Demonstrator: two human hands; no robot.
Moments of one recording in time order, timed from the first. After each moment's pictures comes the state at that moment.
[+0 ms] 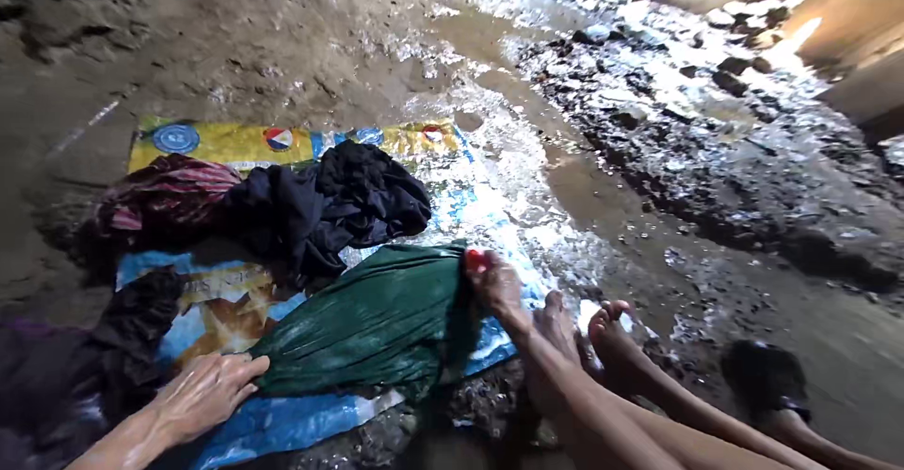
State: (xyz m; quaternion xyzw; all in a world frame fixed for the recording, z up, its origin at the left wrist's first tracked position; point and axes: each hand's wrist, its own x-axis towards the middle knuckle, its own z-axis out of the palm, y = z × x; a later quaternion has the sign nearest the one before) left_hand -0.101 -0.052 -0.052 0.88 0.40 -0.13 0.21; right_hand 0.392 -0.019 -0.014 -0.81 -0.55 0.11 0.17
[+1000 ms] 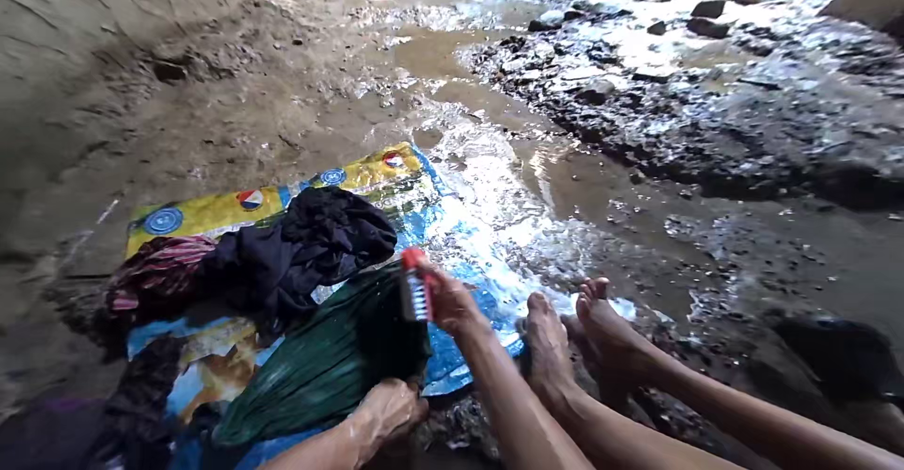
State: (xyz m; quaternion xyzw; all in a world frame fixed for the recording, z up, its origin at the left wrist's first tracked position) left_hand 0.189 -0.091 -0.028 0.91 0.22 -0.27 0.24; right_hand 0.363 -0.021 0.028 -0.47 -0.19 0.68 0.53
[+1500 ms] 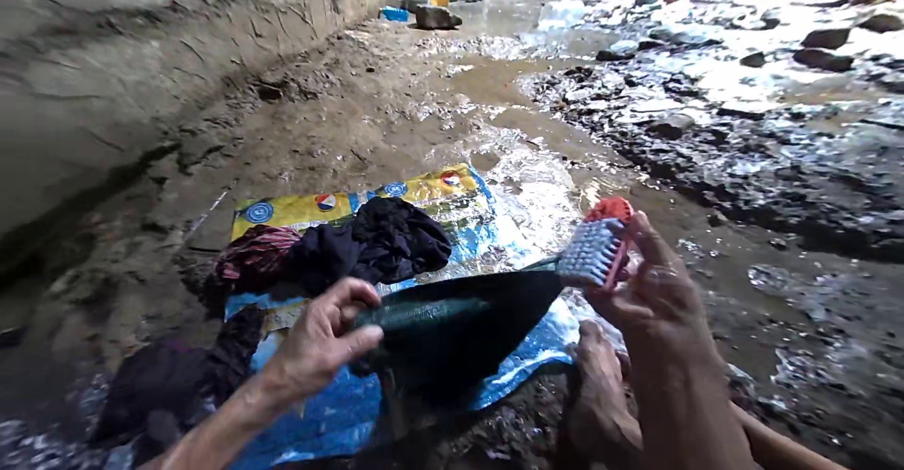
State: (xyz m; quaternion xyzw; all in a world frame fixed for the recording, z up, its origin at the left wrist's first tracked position) left_hand 0.041 -0.062 0.175 0.66 0.39 0.36 0.53; right_hand 0.411 -0.071 0.202 -0.36 -0.19 0.52 0.75
